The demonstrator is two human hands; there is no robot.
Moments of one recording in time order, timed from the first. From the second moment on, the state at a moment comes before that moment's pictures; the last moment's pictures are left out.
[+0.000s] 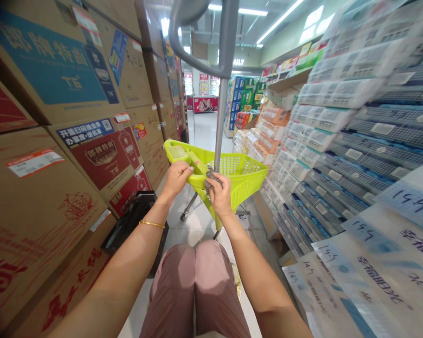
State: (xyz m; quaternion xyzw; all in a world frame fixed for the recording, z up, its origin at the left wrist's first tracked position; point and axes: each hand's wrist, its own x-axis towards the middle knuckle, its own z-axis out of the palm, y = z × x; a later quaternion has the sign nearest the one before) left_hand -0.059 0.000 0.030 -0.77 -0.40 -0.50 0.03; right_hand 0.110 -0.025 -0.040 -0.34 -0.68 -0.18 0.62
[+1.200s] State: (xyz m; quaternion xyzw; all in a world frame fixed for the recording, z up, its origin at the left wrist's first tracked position) left_hand -0.029 -0.021 0.028 -0.76 -0.44 -0.43 0.20; right_hand 0.126 -0.022 -0.067 -0.34 -0.68 -0.29 0.58
